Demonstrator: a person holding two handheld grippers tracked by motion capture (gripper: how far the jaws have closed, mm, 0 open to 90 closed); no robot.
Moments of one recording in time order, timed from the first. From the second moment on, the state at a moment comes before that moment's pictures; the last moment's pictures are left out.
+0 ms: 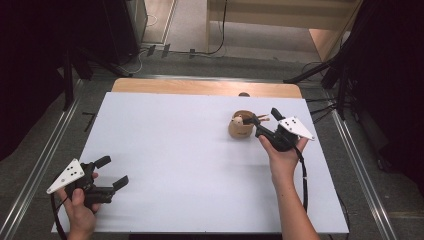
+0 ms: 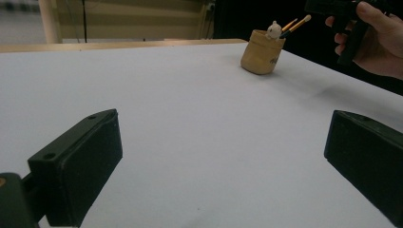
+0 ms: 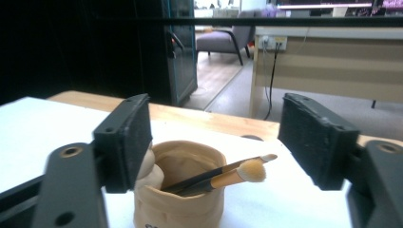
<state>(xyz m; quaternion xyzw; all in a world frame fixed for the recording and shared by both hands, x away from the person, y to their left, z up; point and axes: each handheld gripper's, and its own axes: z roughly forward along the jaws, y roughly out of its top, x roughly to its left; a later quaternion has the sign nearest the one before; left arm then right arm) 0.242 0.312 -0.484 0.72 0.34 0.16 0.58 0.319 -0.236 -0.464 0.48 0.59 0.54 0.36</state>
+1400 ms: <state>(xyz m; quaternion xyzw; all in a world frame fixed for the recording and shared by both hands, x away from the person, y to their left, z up) 0.242 0.309 -0.484 0.72 0.34 0.15 0.58 0.249 -0.270 -0.487 0.48 0.61 0.53 0.34</state>
